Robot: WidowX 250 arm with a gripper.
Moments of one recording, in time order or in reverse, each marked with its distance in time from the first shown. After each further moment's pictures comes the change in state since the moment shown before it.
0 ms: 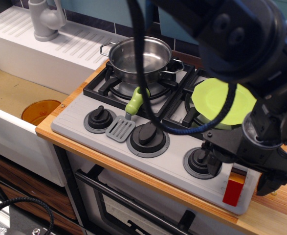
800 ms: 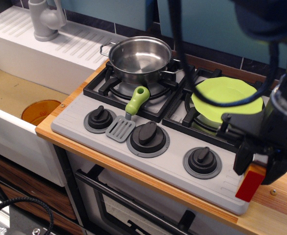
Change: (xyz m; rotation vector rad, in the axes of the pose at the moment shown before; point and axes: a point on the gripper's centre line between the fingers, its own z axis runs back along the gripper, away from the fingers) arm 0.004 -0.007 0.033 0.045 0.175 0.027
